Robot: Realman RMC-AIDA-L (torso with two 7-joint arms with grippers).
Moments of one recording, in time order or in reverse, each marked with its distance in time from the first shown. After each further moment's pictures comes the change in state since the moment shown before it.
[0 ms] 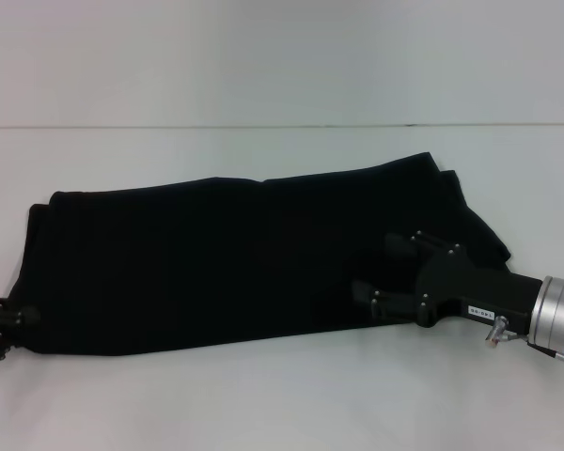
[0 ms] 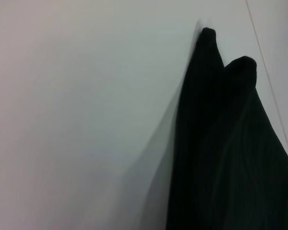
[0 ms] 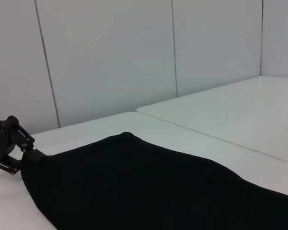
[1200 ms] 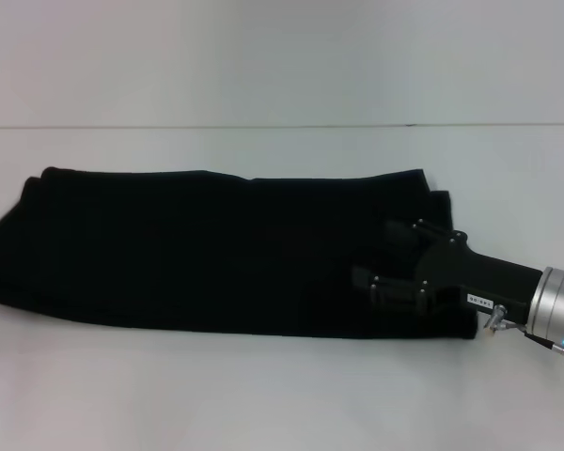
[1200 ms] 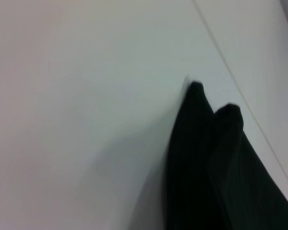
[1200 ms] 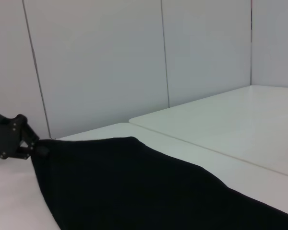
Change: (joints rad) left arm -0.032 0.022 -0.018 0.018 -0.028 -0.156 0.073; right arm 0.006 0.002 0.000 0.005 0.041 0.006 0.000
